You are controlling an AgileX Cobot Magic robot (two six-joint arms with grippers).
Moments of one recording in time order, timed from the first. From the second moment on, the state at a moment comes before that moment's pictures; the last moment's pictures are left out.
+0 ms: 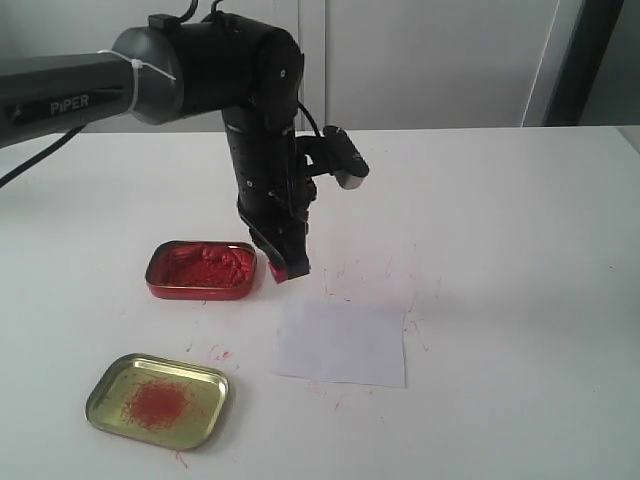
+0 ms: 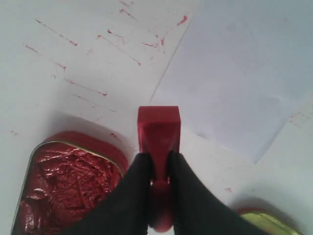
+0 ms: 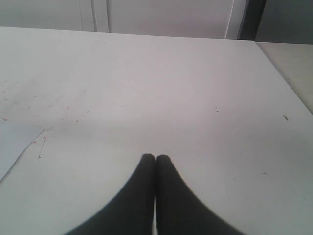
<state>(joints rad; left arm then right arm) -0.70 2.11 -1.87 0.01 1.24 0.59 0.06 0.00 0.00 -0.04 0.36 0.04</state>
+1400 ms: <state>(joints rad) -0.83 2.23 -1.87 0.01 1.24 0.65 0.06 0.00 0.00 -0.04 0.36 0.04</state>
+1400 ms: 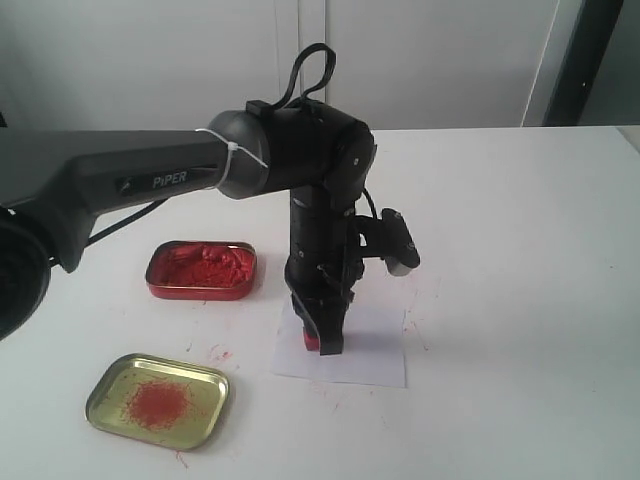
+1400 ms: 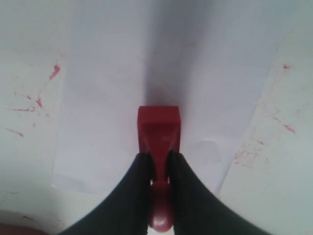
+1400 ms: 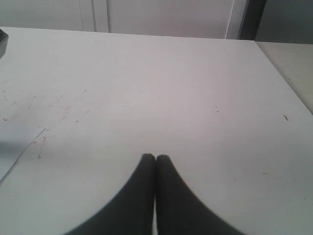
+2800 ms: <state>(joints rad) -0.83 2.31 -1.92 0.01 1.28 0.63 0.06 0.00 0.00 -0.04 0.36 0.04</state>
